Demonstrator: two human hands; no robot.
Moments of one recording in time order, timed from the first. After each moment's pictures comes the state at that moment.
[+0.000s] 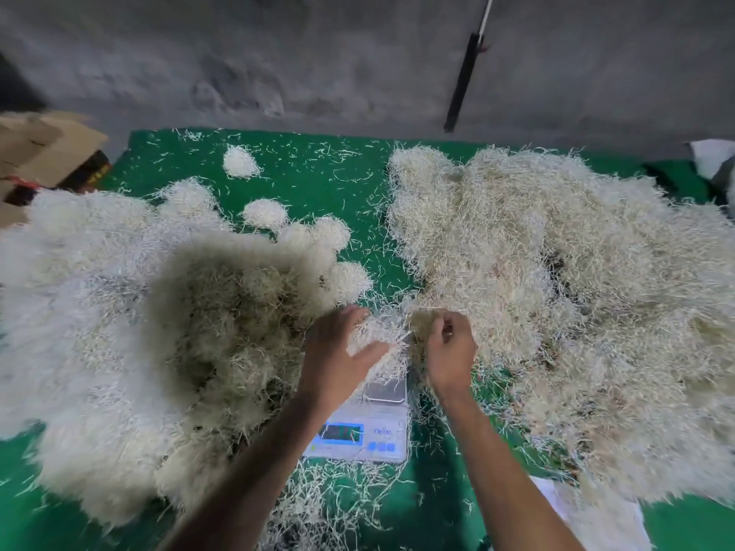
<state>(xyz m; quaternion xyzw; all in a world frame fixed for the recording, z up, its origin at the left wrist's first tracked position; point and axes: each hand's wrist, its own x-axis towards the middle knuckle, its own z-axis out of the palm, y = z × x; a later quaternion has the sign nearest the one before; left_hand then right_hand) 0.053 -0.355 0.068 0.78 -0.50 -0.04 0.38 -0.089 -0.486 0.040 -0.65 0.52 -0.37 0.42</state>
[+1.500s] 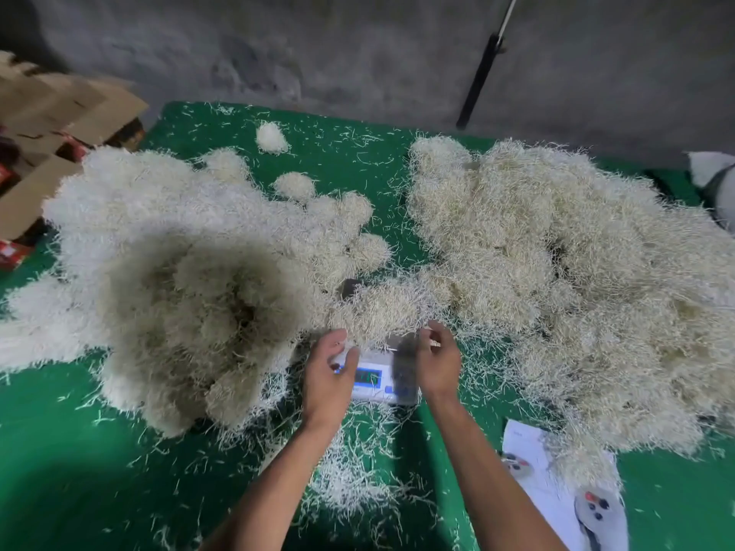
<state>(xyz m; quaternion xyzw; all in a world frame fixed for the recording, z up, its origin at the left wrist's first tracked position) -0.008 -0.222 0.065 0.75 -0.20 -0.26 0.58 -0.109 -0.368 0.048 -0.61 0.56 -0.26 0.49</state>
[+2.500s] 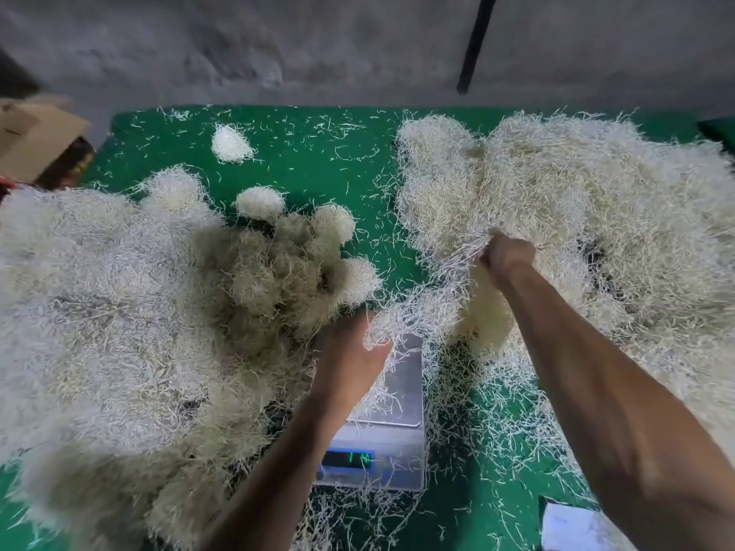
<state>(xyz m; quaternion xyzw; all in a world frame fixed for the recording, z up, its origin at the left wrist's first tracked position) 0.076 -0.403 0.035 0.83 -0.43 -0.14 0.34 -0.041 -0.692 0.061 -0.48 0.63 -0.25 0.56</state>
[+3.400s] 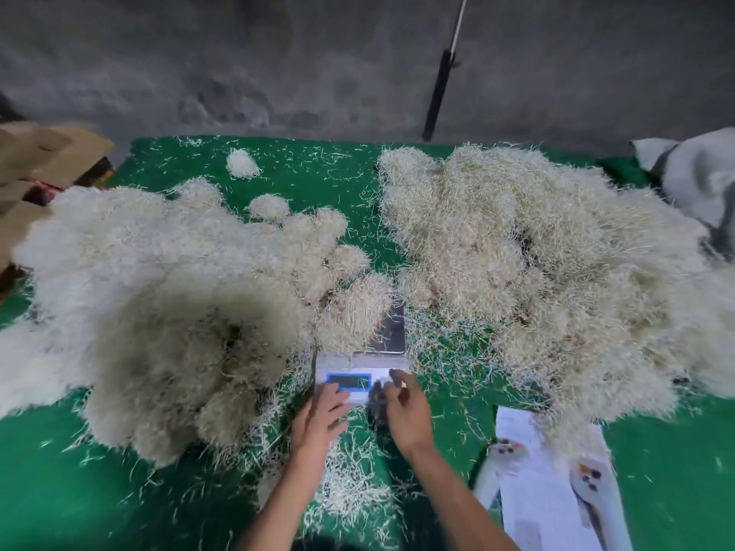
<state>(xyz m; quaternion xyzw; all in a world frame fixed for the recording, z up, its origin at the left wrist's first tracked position) -0.024 -0.178 0.022 0.64 -0.09 -0.45 0.62 -0.141 -0.295 0.010 -0.61 0.52 -0.21 0.56</state>
